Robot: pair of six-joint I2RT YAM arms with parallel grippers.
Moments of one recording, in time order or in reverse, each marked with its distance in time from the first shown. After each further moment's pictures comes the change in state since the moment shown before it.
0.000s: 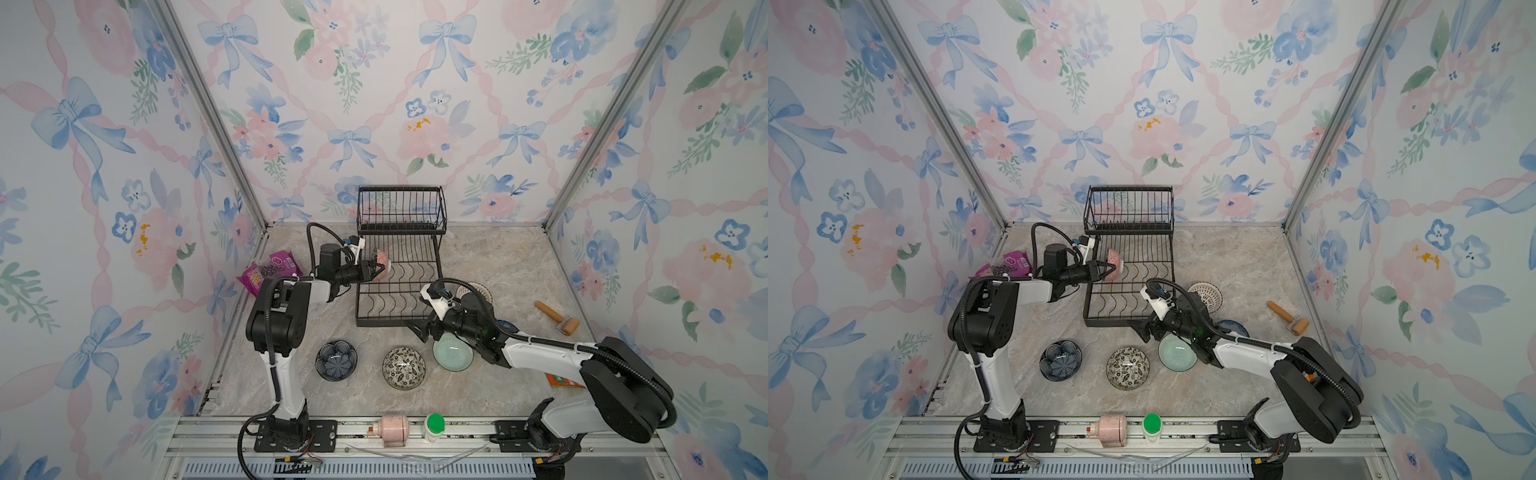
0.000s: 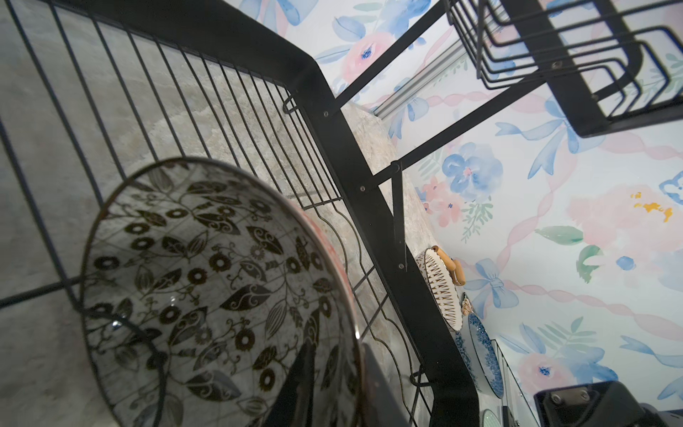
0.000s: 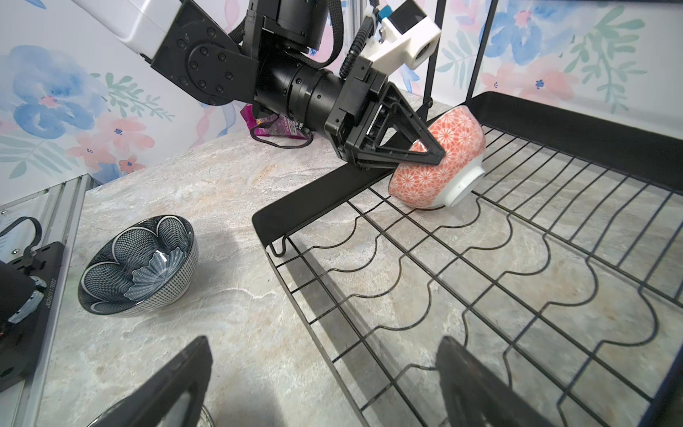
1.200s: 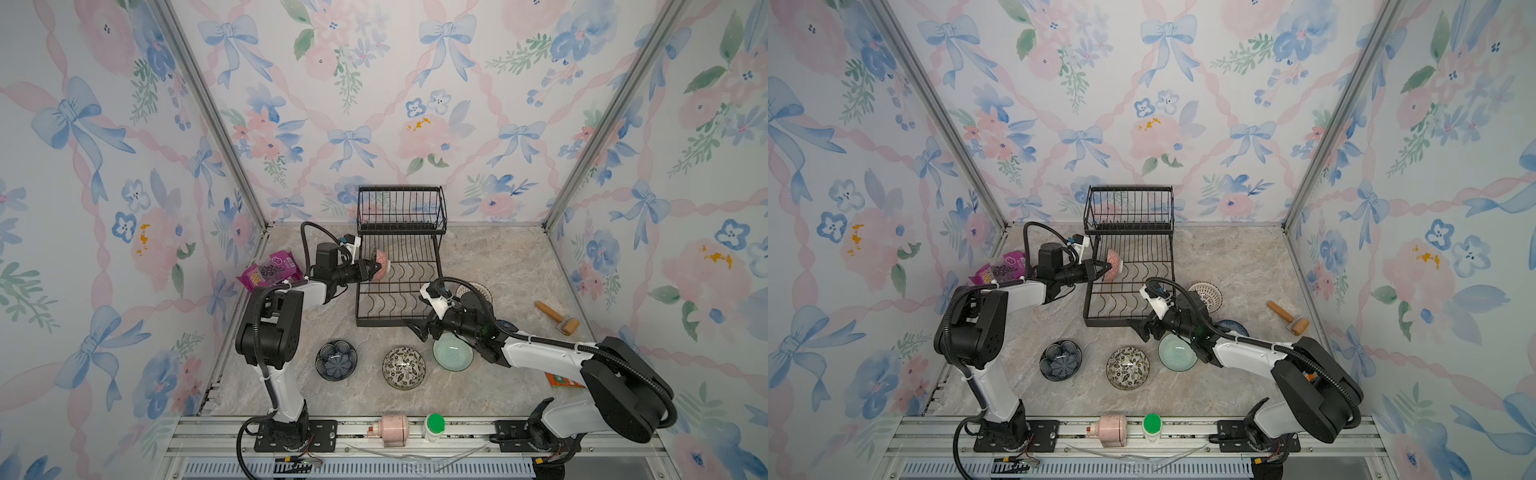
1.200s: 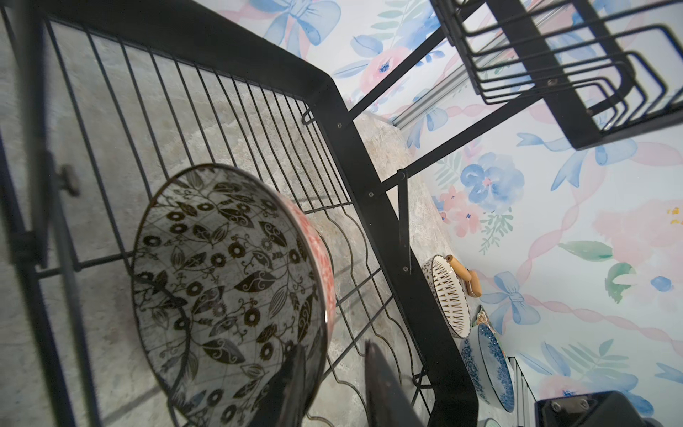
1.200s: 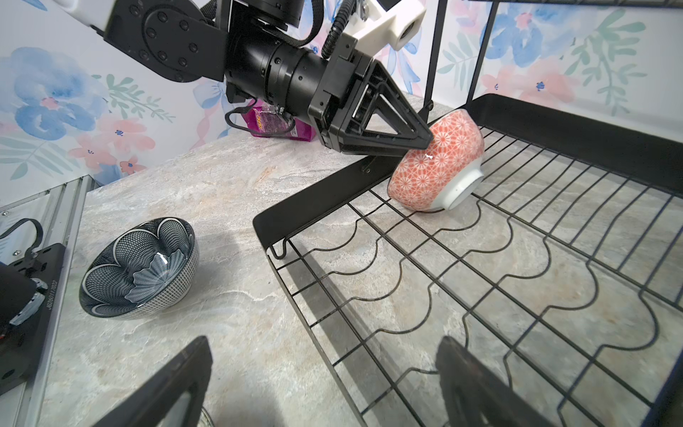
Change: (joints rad) left arm 0.003 -0.116 -0.048 -0.086 -0.095 0.016; right arm 0.002 0.000 0.011 -0.012 0.000 0.000
